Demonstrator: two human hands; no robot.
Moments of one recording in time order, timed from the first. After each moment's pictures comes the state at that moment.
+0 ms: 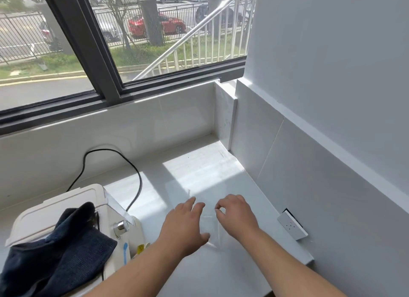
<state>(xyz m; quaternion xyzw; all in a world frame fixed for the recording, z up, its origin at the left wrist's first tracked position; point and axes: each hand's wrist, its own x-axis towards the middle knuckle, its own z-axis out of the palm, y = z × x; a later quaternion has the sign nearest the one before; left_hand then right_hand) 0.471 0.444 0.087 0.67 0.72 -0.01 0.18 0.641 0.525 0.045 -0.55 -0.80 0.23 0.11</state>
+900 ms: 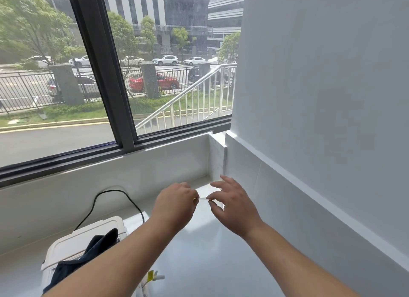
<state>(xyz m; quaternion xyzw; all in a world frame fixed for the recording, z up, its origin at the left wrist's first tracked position) 0.446 0.460 0.258 0.71 0.69 0.12 -0.04 0.641 0.512 0.221 -0.39 -0.86 0.08 0.32</state>
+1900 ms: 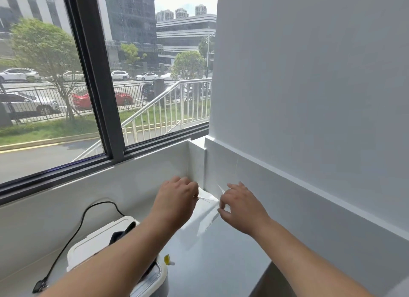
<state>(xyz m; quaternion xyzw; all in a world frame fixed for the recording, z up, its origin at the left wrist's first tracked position) 0.407 0.370 0.307 0.80 0.57 0.18 -0.11 0.633 0.373 0.276 -0.53 -0.83 -0.02 0.16</state>
